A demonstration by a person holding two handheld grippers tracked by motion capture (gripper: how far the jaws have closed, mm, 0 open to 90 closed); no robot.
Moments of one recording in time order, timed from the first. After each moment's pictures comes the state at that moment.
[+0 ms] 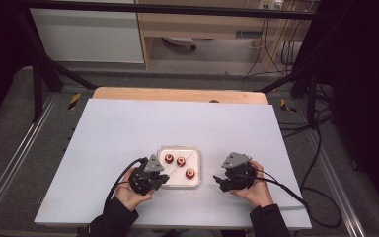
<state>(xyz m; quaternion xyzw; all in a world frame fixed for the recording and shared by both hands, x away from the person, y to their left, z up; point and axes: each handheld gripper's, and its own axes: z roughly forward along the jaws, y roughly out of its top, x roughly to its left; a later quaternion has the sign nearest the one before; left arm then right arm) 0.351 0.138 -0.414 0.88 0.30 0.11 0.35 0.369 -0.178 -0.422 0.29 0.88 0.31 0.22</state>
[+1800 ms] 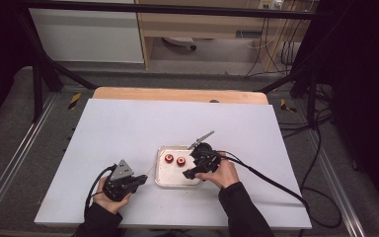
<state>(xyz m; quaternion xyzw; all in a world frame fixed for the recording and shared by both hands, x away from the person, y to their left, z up) 0.338 0.200 -0.437 0.83 0.35 0.14 0.41 0.417 -0.085 -0.407 0.34 0.90 0.27 0.01</state>
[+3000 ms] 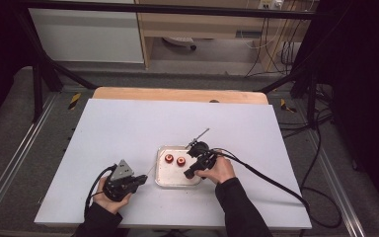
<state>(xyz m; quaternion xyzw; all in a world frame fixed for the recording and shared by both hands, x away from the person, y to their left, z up) 0.337 0.200 -0.436 0.83 0.35 0.15 0.41 0.428 -0.080 -0.410 0.36 0.90 0.24 -0.04</state>
